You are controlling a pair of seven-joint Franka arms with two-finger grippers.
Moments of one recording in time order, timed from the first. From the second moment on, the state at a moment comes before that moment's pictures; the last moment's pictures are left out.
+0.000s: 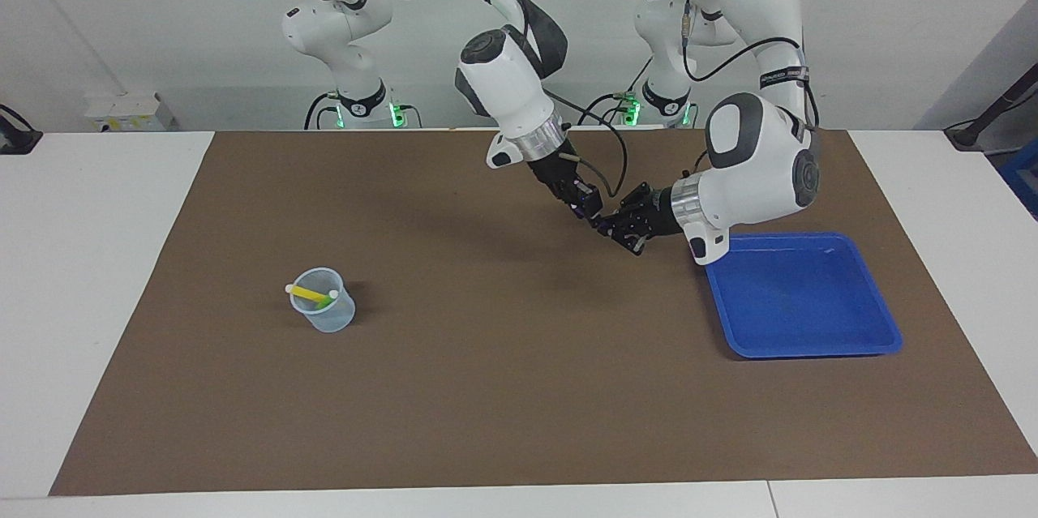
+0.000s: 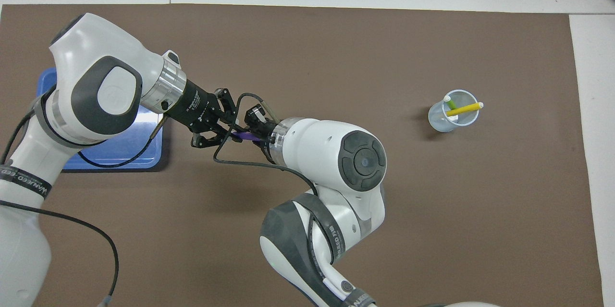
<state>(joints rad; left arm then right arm) -0.22 0.32 -0.04 -1.67 -0.65 1.72 -1.27 0.61 0.29 0.09 -1.79 0.39 2.57 1.39</state>
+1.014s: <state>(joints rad) -0.22 0.32 -0.05 -1.69 -0.66 1.71 -1.27 0.61 0.29 0.08 -1.77 0.39 2.57 1.36</state>
